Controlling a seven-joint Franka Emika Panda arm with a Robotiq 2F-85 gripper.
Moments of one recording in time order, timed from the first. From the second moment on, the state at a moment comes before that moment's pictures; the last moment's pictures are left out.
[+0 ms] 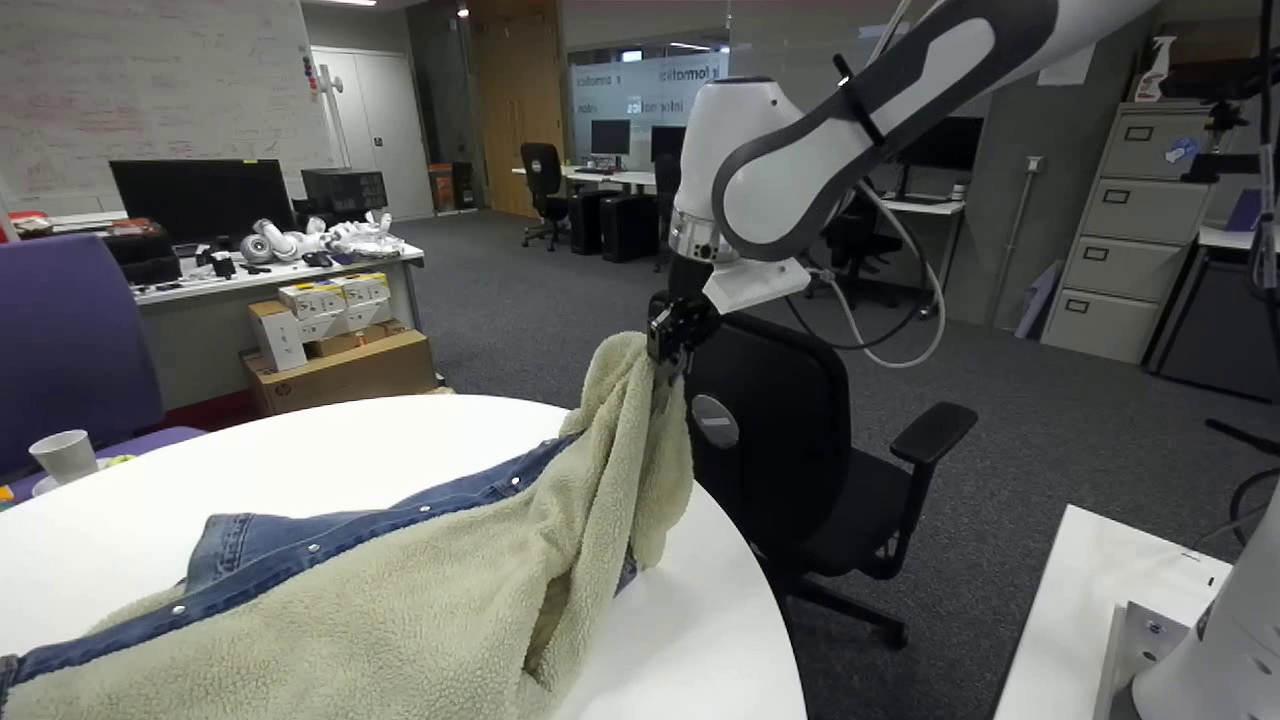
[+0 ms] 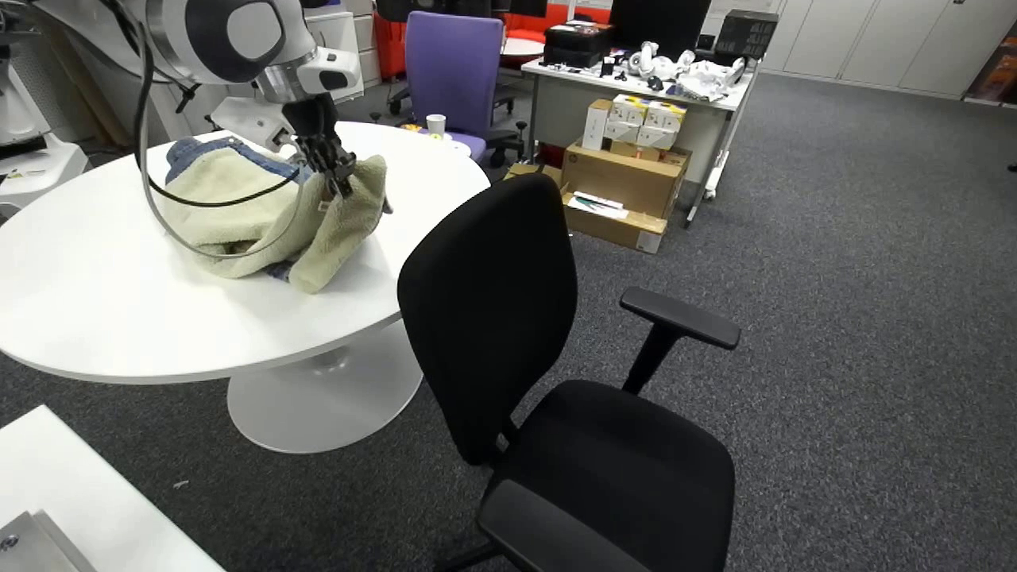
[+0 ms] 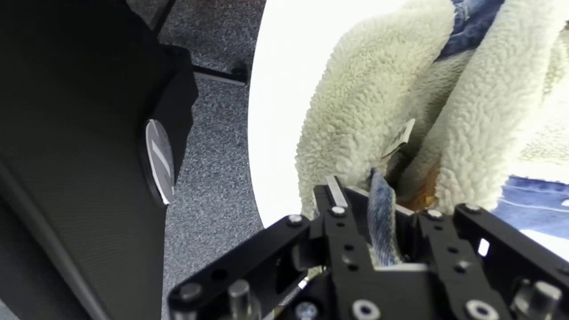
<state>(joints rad) -0.01 0.08 0.15 -2.20 -0.11 2.51 0.35</state>
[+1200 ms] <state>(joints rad) 0.00 -0.24 0.10 -2.15 -0.11 2.30 0.28</state>
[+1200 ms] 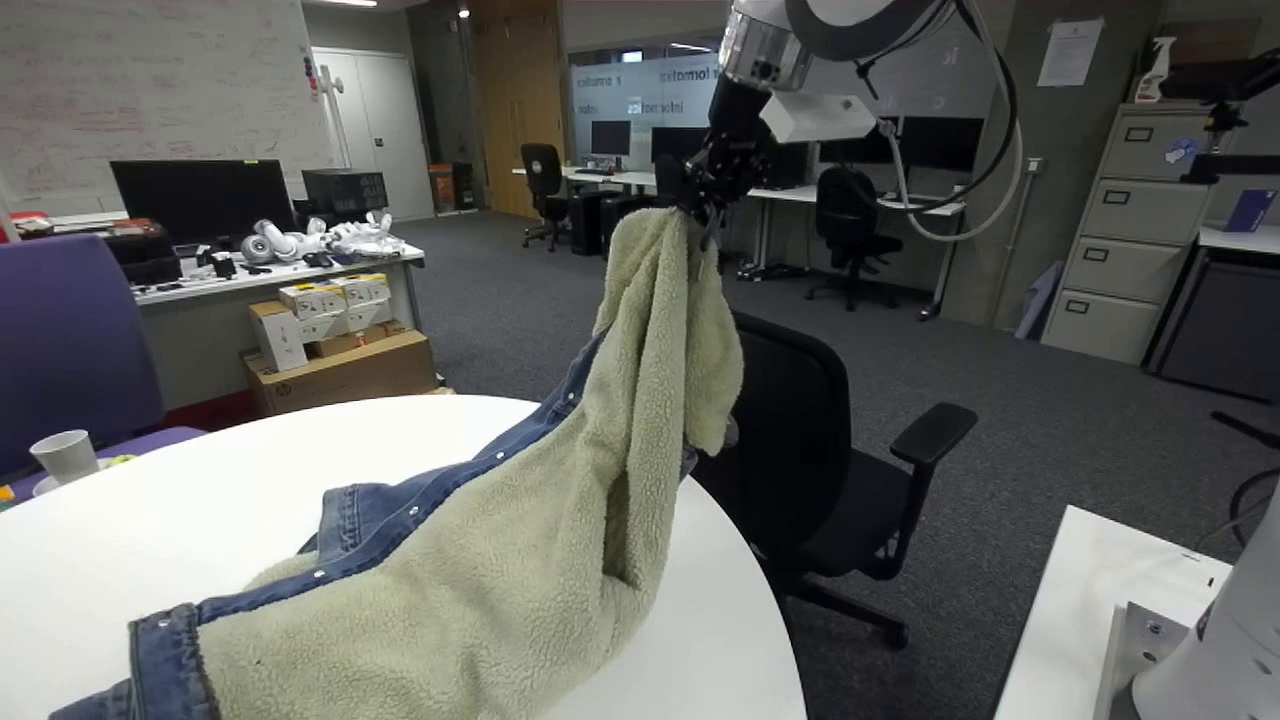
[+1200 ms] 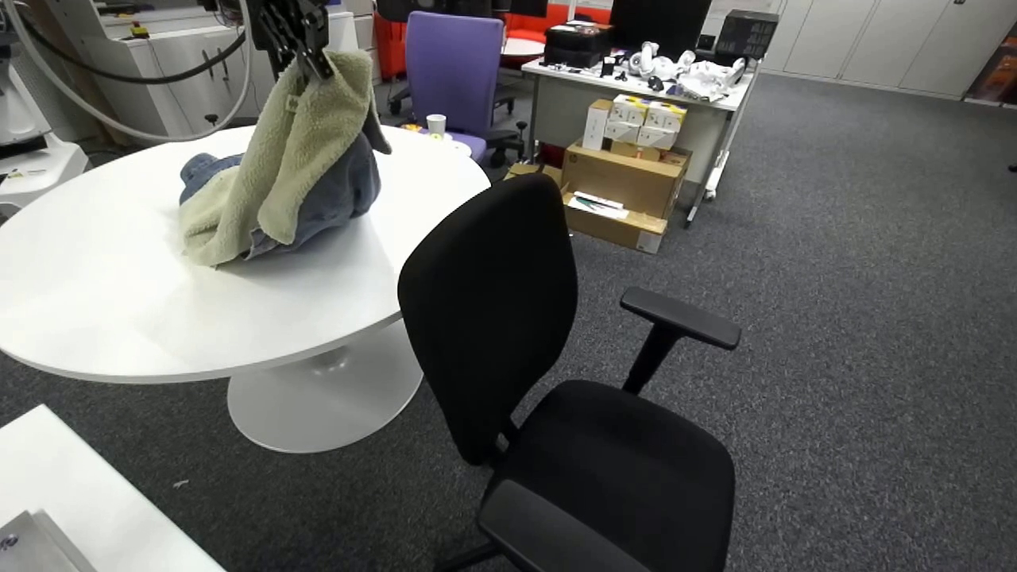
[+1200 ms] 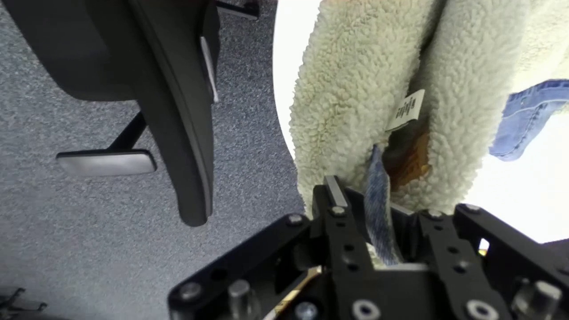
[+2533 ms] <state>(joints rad) 0.01 -0.01 0.07 -1.72 -0.74 2.00 0.73</state>
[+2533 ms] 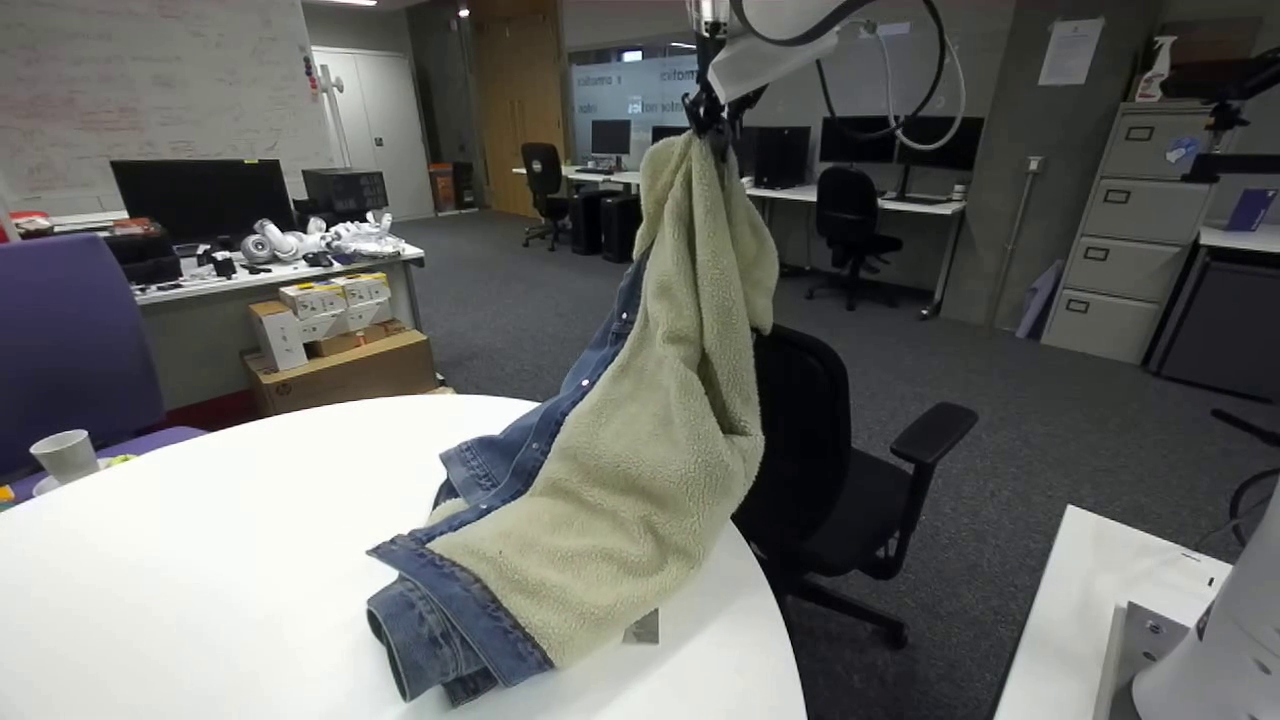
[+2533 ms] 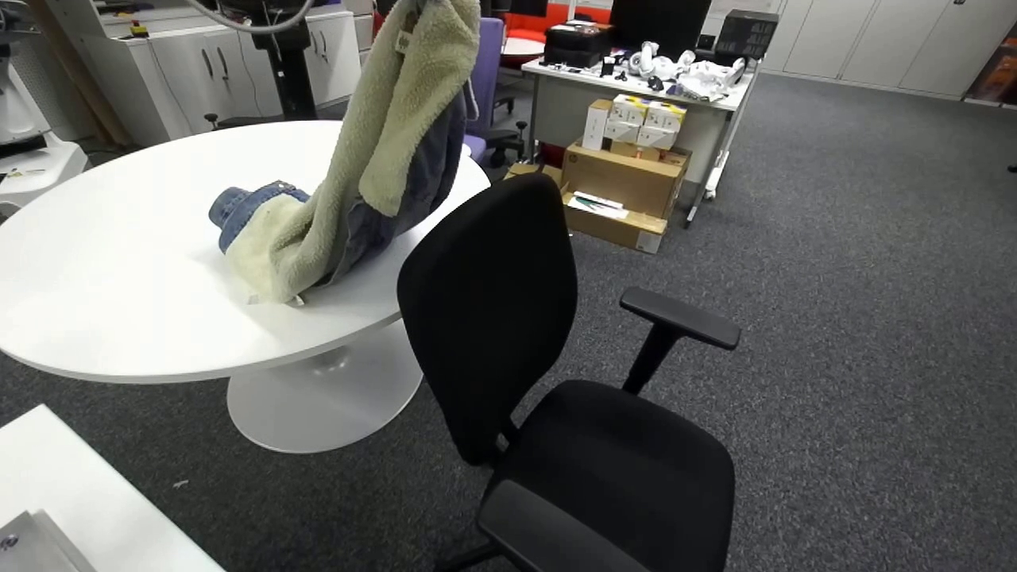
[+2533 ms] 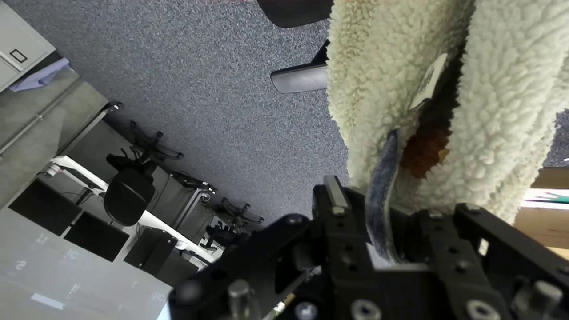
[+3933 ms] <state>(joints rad) -0.13 0.14 -0.17 -1.45 -0.64 1.89 0.73</state>
